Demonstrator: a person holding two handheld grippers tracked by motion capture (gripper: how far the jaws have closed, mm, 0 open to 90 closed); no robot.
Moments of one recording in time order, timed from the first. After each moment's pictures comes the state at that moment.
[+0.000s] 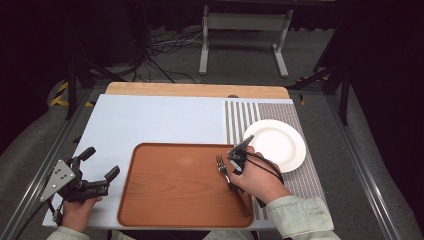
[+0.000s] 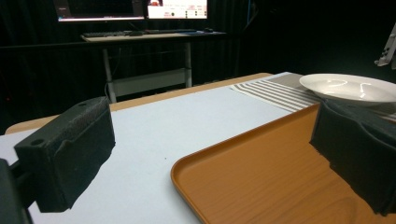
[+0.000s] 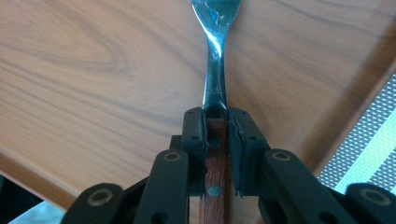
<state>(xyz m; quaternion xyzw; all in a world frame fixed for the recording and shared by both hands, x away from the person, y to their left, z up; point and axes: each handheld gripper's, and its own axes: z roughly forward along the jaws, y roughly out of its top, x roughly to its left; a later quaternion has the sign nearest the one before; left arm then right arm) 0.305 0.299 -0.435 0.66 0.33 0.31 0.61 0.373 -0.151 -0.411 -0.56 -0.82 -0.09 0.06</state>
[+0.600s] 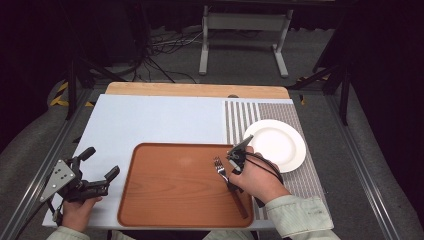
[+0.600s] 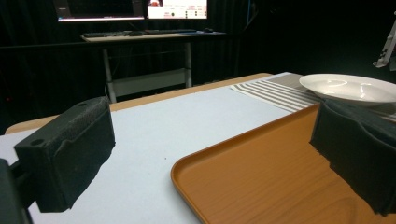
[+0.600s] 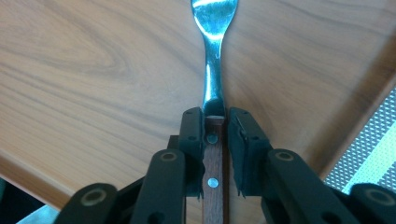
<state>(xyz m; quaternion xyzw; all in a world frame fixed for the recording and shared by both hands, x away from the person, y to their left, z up) 0.305 0.299 -0.435 0.66 0.33 0.31 0.61 0.374 -0.149 -0.412 -0.56 -0.82 -0.09 0.07</state>
